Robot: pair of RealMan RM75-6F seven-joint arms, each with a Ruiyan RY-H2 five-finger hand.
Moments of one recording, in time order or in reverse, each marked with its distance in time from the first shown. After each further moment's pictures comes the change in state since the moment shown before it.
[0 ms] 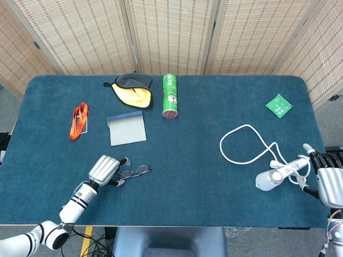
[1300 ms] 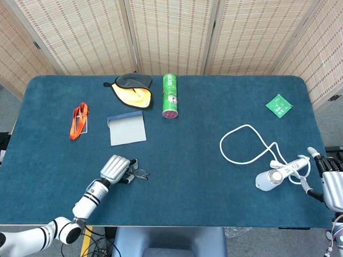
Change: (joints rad) left arm -0.080 -0.085 -0.002 0.035 -0.127 -0.061 0.061; right arm -0.023 -0.005 -0.014 0.046 -0.007 0.010 0.065
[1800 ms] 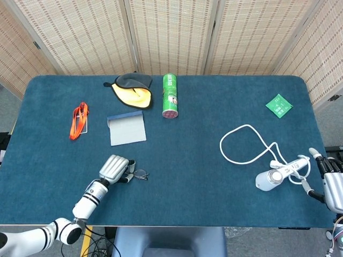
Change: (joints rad) left arm 0.006 -0.010 0.009 0.011 -0.017 0.027 -0.005; right arm -0.009 -0.005 -0.002 0.013 -0.007 0.011 0.015
